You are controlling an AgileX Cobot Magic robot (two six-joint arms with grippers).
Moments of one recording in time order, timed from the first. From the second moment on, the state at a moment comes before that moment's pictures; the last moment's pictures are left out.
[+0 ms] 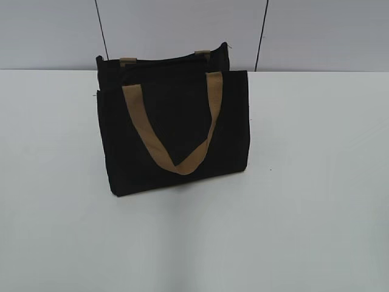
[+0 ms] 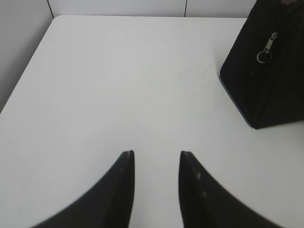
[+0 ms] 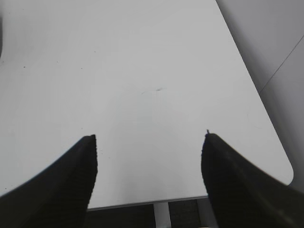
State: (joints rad) left arm -0.08 0.02 -0.55 0.02 1.06 -0.03; right arm 0.03 -0.01 -0.47 -0.14 1.11 0.03
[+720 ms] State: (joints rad) left arm -0.10 0.63 -0.31 0.02 -0.14 -0.01; right arm 0.03 -0.01 -0.47 -0.14 1.11 0.03
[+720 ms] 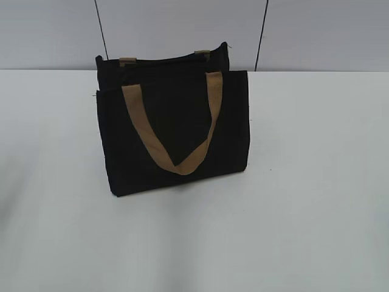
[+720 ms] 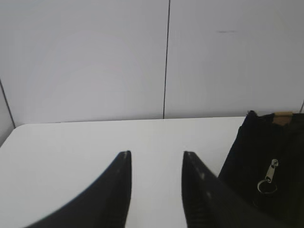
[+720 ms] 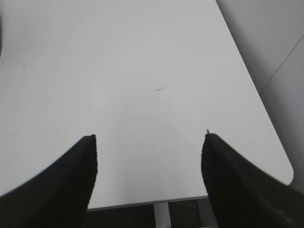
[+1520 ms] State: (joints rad) left arm -0.17 1.49 -0.31 0.34 -0.83 -0.17; right arm 0.03 -0.01 -0.47 -0.14 1.11 0.03
